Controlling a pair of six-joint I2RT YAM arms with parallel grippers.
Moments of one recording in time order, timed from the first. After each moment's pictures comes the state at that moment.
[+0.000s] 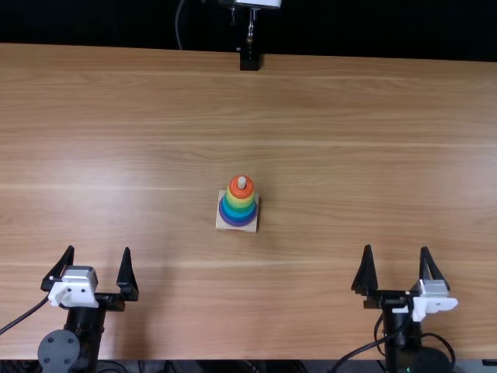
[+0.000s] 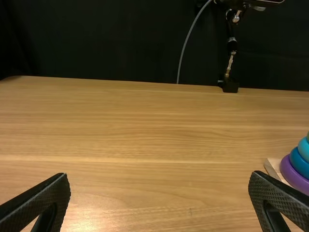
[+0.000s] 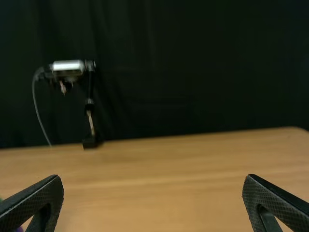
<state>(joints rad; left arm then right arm) -0.04 0.02 0.01 -0.06 0.00 -0.11 0.10 0.01 0.02 0.10 0.10 0.04</state>
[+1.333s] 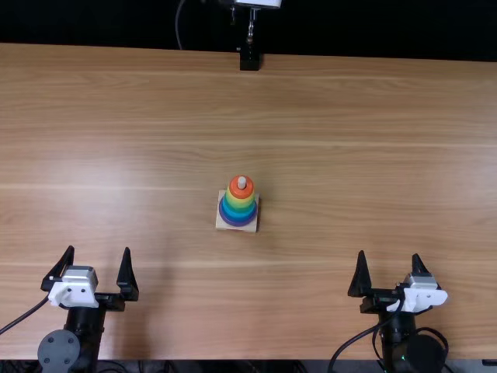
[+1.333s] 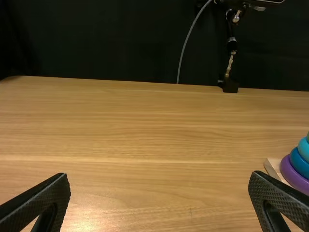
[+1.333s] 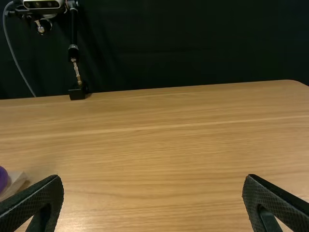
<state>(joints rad) -0.04 0.02 0.01 -0.06 0.00 -0.11 0.08 0.01 0.02 -0.06 0.10 0.04</state>
